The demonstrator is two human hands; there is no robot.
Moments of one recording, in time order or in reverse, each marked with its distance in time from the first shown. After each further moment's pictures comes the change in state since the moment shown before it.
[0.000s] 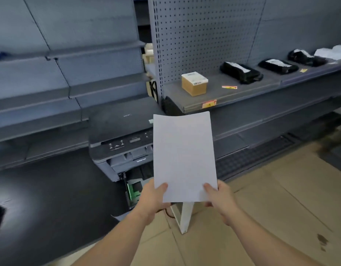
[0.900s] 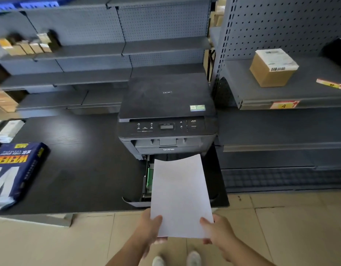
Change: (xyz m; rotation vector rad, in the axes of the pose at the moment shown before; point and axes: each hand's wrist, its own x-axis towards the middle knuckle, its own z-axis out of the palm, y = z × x) left_hand 0.038 -0.094 -0.018 -0.104 0.307 -0.428; right_hand 0.094 0.049 0.059 -0.428 -0.373 0.308
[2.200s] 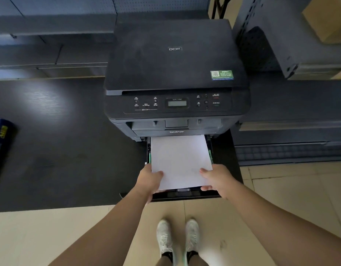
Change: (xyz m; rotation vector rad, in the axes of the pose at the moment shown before) left_hand 0.154 0.059 -0.027 -0.040 0.046 -0.015; right_hand 0.142 -0.085 0.043 -0.009 -0.012 0.147
